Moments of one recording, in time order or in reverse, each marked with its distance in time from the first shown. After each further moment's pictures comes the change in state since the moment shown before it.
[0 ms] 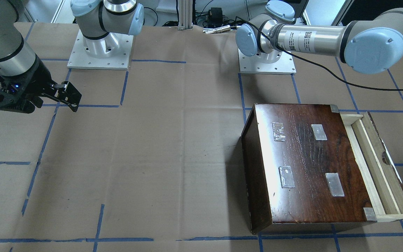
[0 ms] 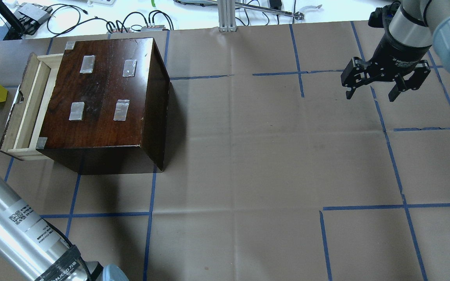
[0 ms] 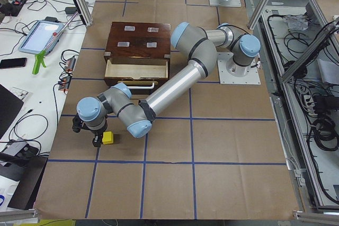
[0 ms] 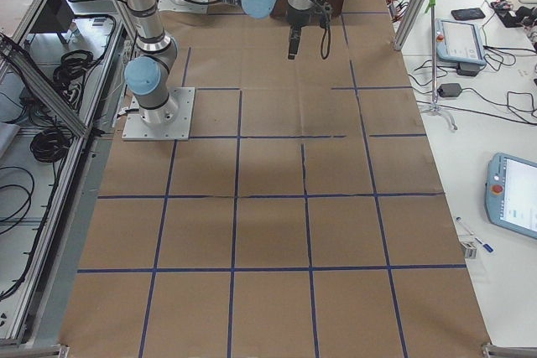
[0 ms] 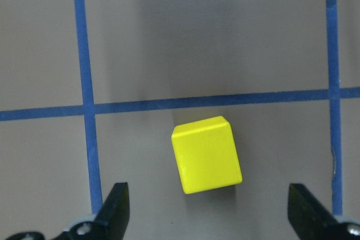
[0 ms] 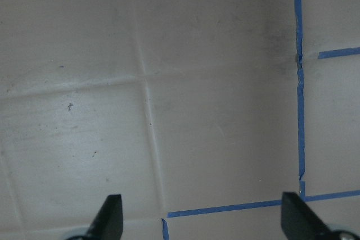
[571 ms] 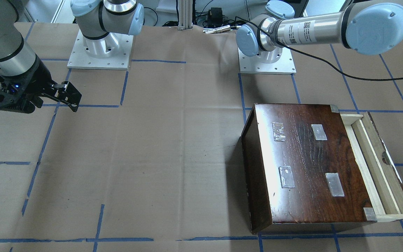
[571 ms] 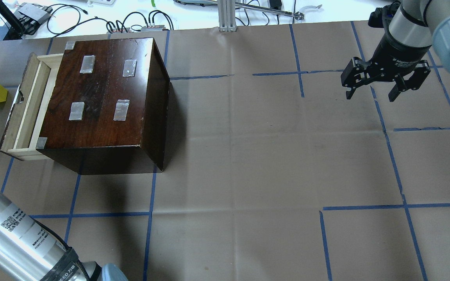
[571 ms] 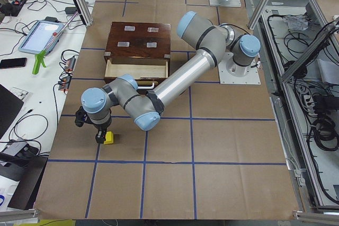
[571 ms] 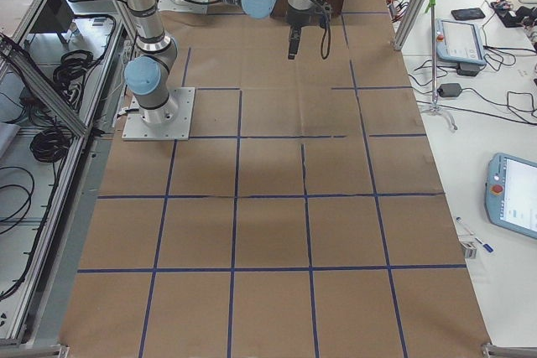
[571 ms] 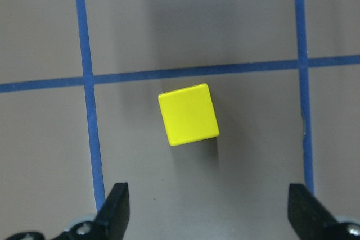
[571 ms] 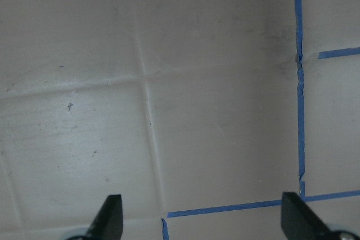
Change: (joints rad) left arm 0.015 0.114 -0.093 0.014 0.010 0.035; right arm 0.000 0.000 0.000 0.000 0.000 -0.001
